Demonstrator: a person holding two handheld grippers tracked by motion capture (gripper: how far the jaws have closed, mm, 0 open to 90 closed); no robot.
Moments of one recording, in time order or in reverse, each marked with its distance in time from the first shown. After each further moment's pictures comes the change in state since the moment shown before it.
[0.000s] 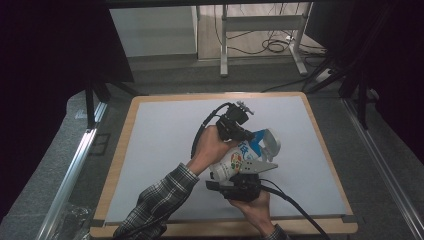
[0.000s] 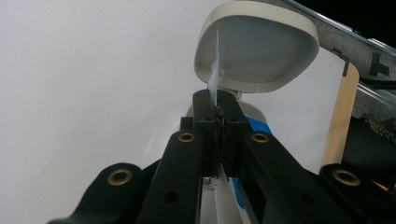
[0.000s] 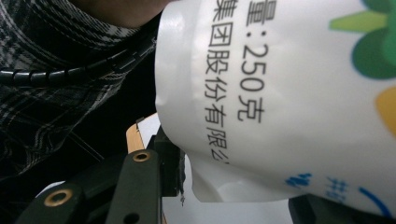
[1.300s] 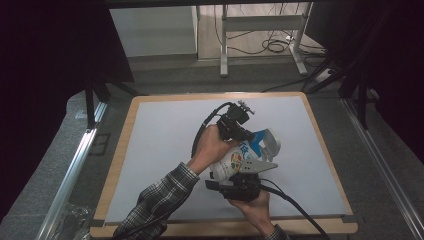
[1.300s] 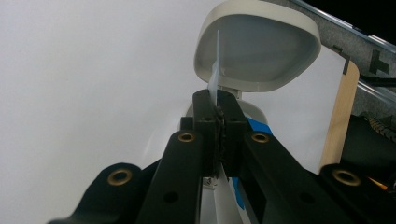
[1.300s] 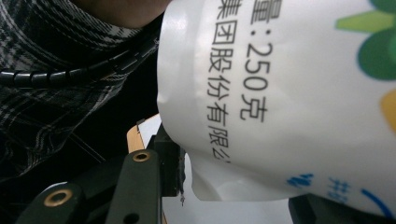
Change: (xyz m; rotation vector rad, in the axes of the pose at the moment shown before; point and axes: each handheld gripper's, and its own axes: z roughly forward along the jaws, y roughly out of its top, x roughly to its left) left arm 0.000 0.003 0.002 0.015 -0.004 -0.006; right arm 0.001 0.002 0.000 -0.004 0.001 0.003
